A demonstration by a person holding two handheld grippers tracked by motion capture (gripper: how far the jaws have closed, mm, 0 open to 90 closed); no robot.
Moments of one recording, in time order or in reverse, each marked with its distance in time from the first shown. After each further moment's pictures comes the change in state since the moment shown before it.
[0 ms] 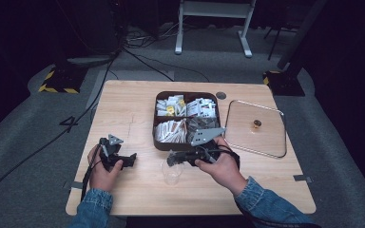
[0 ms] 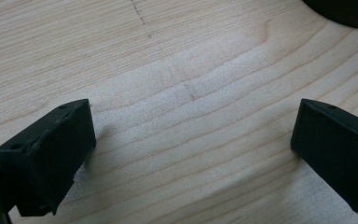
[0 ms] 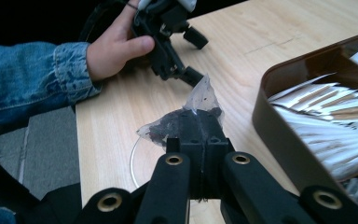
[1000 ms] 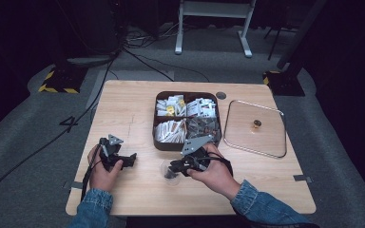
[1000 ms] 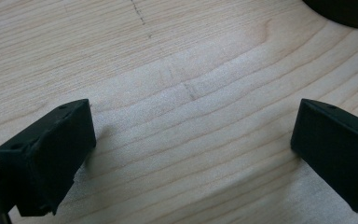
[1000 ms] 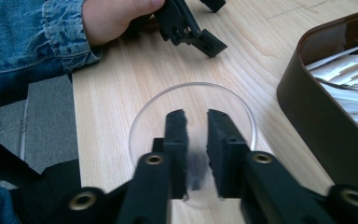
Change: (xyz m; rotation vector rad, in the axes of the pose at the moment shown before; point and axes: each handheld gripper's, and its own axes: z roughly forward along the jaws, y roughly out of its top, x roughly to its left) left arm 0.000 0.000 0.000 0.002 0.000 0.006; right arm 0.011 -0.011 0.027 0.109 0.010 -0.021
